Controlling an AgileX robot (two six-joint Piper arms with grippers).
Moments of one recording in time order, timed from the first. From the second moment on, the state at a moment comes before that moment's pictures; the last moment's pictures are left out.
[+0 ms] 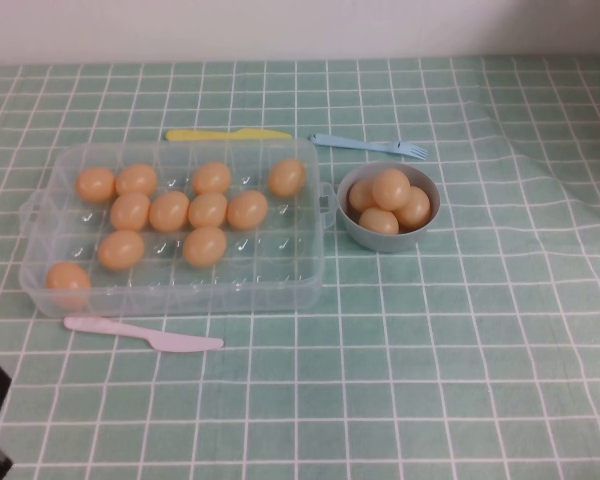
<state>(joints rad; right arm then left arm) 0.01 -0.01 0.03 0.01 0.39 0.08 -0.16 0.21 -0.15 -0.51 0.22 -0.04</state>
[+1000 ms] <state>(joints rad) 0.01 -0.01 0.03 0.01 0.39 0.08 -0.23 1.50 -1.28 -0.07 1.07 0.45</state>
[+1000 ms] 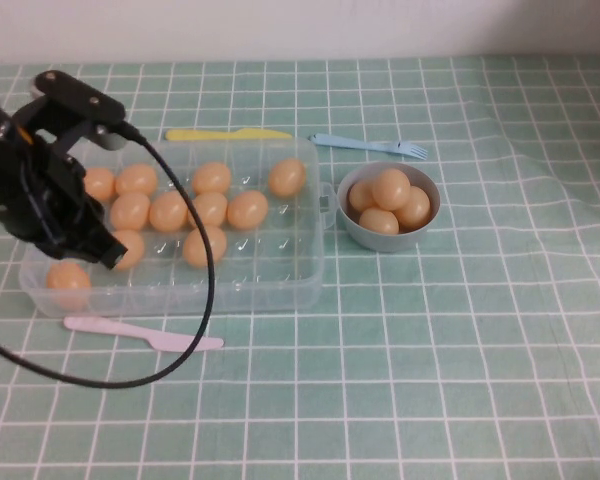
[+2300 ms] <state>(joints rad) 0.01 -0.01 0.03 0.01 0.39 0.08 -0.25 2.02 -1.66 0.11 1.09 0.44</state>
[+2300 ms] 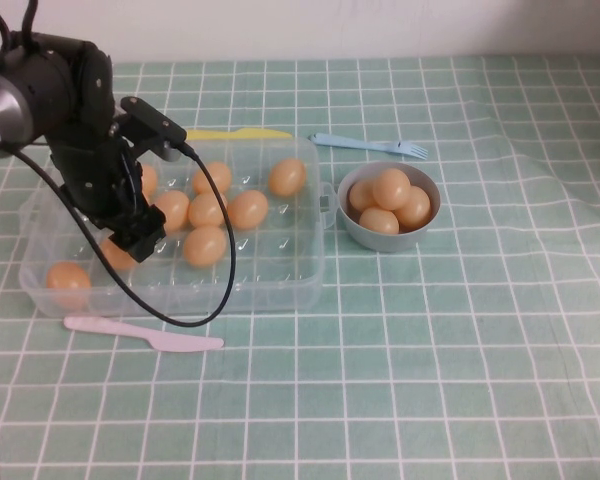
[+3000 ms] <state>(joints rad) 0.01 -0.01 0.03 0.01 0.39 0.08 -0.21 2.09 -1.67 0.08 1.06 0.44</state>
